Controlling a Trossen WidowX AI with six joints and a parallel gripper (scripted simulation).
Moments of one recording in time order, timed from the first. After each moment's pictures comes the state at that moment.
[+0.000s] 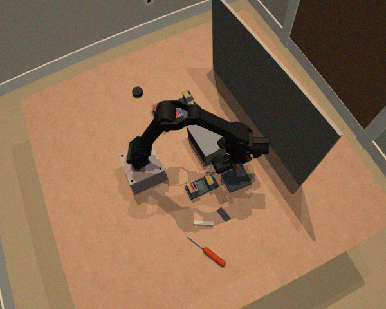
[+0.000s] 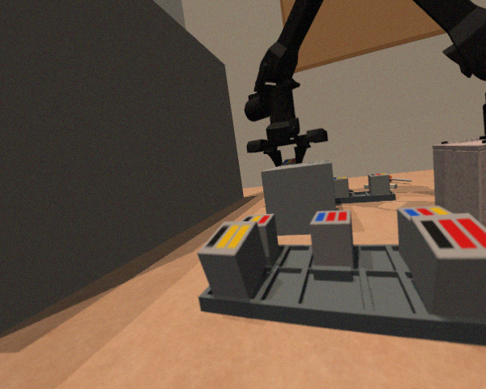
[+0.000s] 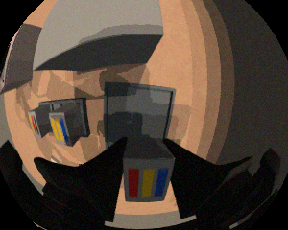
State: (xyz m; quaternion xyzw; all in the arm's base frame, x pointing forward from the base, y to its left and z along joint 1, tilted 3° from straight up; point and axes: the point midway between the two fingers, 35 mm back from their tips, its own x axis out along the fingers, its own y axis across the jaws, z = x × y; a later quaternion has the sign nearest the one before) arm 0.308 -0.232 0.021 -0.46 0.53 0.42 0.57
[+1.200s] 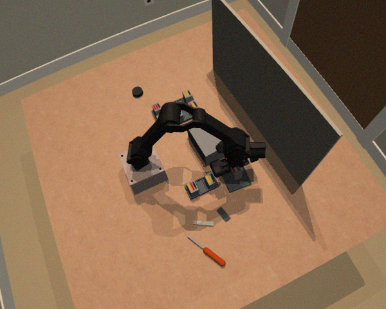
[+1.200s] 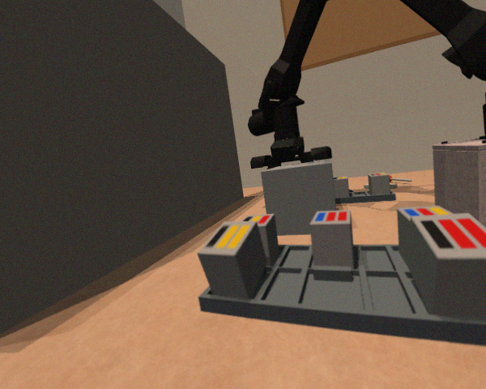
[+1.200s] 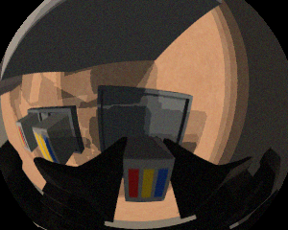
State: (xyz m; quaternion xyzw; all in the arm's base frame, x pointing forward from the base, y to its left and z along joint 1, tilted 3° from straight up) arm 0.305 -0.229 -0.020 -0.46 0.53 0.42 0.57
